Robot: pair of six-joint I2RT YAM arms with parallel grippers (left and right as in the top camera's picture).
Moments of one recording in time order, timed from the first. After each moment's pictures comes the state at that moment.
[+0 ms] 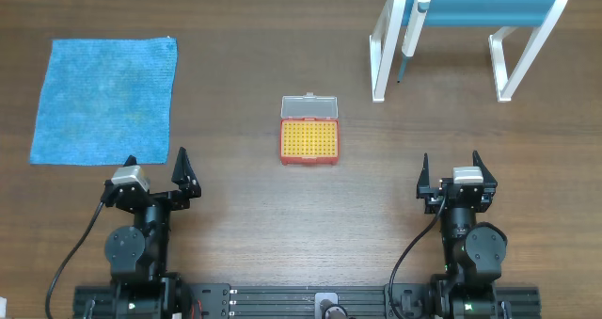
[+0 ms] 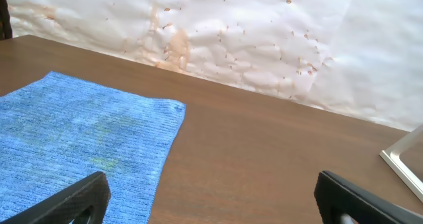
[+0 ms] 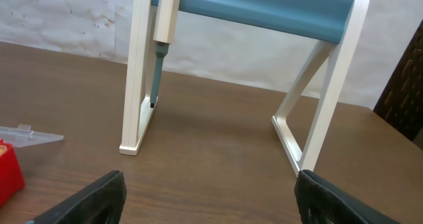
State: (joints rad) left arm 0.07 0.01 0.01 -0.07 0.00 -0.25; right arm -0.01 0.01 0.01 -0.07 0.00 -0.20
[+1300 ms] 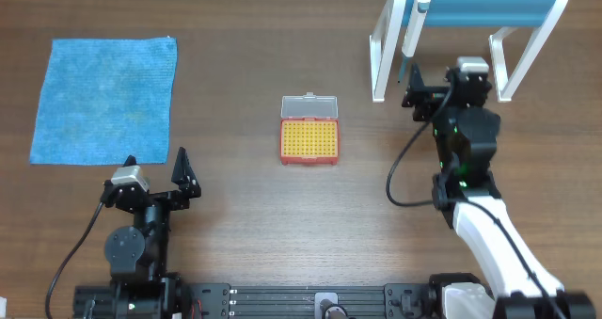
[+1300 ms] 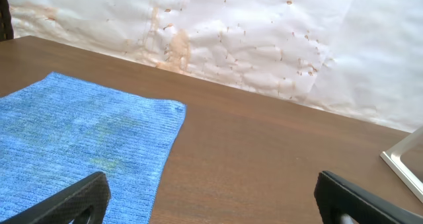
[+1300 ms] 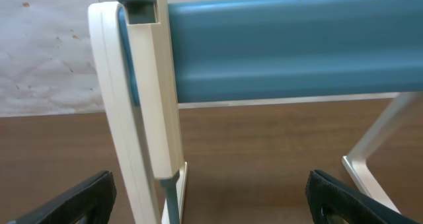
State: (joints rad) left arm 0.07 0.01 0.01 -0.07 0.00 -0.25; right arm 0.03 1.28 0.52 0.62 0.00 0.08
